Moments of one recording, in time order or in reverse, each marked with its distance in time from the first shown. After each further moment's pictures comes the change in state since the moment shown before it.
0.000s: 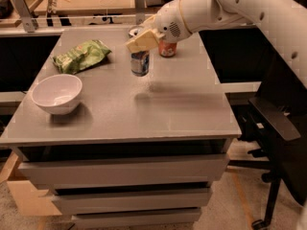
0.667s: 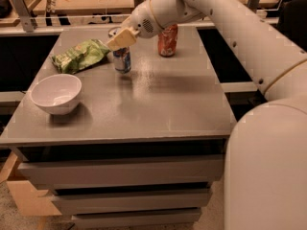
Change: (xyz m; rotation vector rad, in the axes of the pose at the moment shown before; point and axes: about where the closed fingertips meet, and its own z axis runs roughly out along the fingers) arm -0.005 -0.039 0.071 -0.074 0.038 0.000
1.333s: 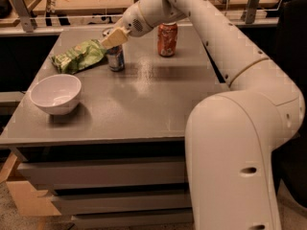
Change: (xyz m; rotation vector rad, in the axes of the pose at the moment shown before) arm 0.000 -0.037 0.045 -0.030 0.009 0.009
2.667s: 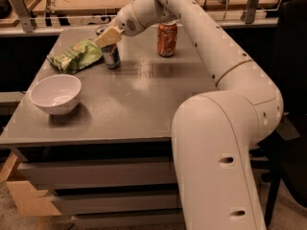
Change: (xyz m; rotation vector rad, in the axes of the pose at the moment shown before) arm -0.006 -0.014 0.024 -0.009 -0.021 0.003
